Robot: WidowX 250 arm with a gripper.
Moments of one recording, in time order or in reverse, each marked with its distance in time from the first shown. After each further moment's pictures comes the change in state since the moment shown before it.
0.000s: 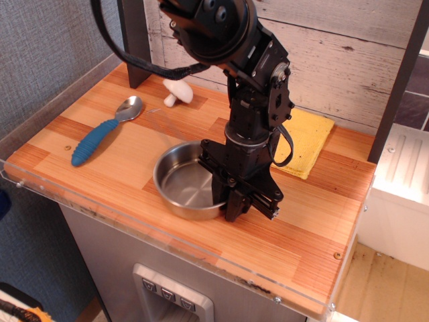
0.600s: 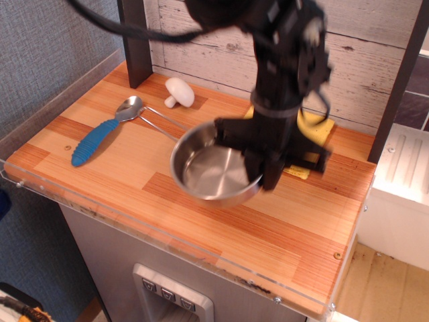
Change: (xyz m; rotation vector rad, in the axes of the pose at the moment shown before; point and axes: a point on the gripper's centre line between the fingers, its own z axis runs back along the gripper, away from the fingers) arm 0.022 -0.017 0.064 -0.004 -0.223 0.448
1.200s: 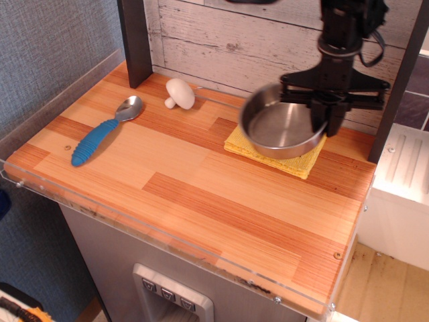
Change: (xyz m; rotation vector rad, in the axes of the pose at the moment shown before) arm 0.093 -0.038 -0.032 -0.033 0.032 0.124
